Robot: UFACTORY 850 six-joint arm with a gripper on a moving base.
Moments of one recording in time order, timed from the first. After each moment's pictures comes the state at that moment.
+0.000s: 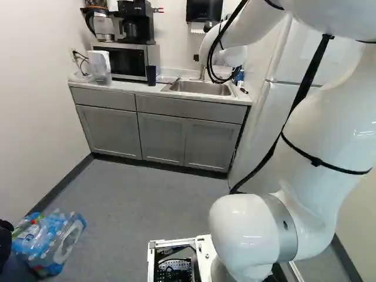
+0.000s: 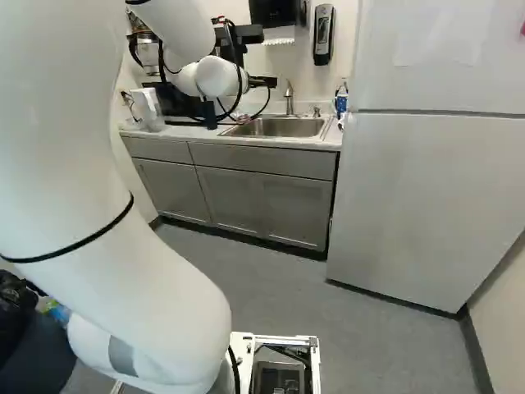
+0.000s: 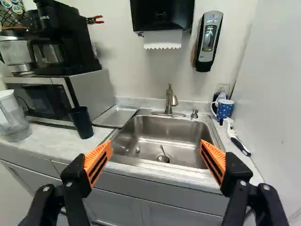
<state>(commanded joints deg) -3.6 -0.6 -58.0 0.0 24.9 0.0</state>
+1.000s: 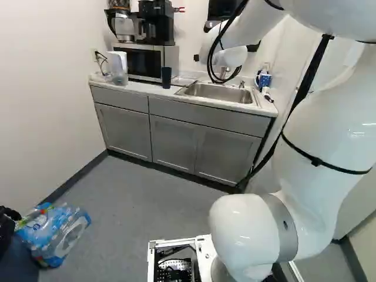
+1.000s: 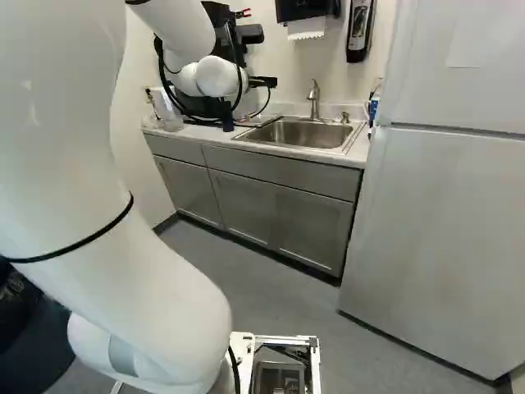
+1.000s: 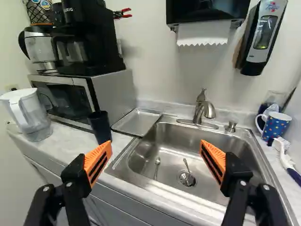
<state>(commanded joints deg) -3.6 -0.6 -58.0 0.0 24.9 0.0</state>
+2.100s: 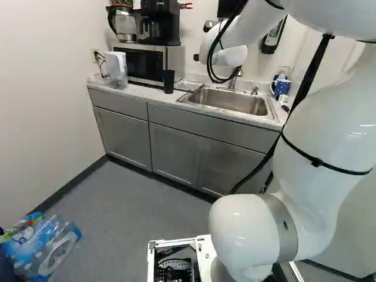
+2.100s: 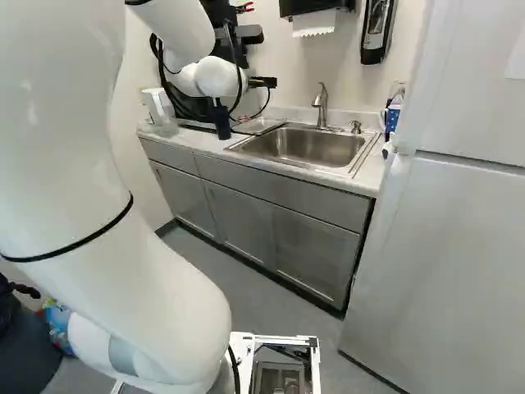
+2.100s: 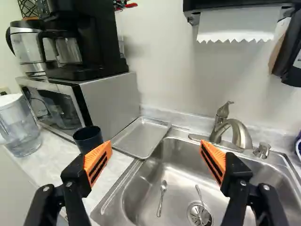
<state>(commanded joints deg) -3.6 -0.6 -58.0 0.0 24.9 0.0</state>
